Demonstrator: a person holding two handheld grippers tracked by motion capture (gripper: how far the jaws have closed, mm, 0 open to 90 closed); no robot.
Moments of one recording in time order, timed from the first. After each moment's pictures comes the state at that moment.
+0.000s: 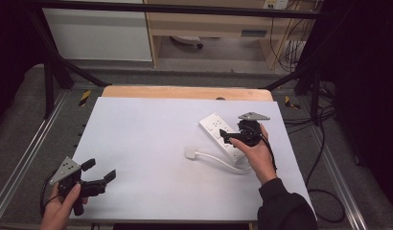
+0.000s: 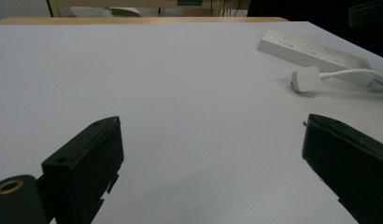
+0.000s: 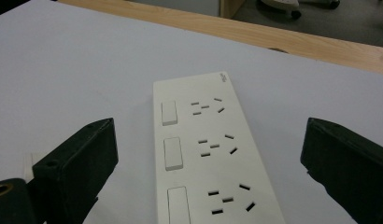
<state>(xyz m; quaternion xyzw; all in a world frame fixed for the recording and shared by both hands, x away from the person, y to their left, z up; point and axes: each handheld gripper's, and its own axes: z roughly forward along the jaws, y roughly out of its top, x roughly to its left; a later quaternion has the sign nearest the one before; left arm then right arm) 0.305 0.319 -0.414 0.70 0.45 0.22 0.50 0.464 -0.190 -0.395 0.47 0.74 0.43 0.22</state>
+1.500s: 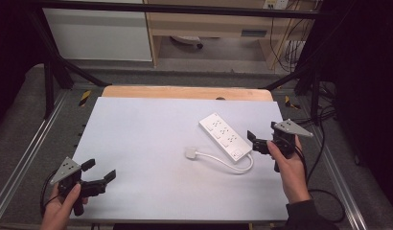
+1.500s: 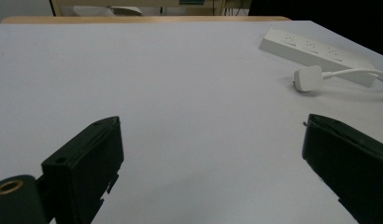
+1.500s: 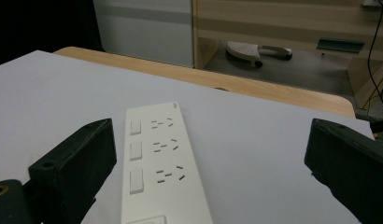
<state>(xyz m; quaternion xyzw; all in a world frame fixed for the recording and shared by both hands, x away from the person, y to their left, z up) 0.304 0.319 -0.415 0.70 0.46 0.22 0.50 0.401 -0.261 -0.361 0.46 0.68 0.49 0.30</state>
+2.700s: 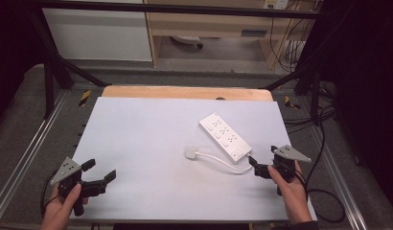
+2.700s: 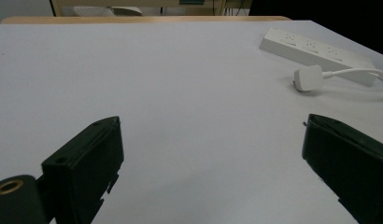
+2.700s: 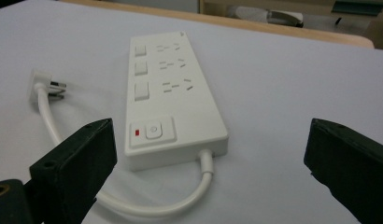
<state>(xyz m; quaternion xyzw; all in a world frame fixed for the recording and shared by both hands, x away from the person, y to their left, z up) 0.304 0.318 -0.415 0.70 0.45 0.22 0.50 0.361 -0.274 -0.423 0.46 0.71 0.46 0.28</state>
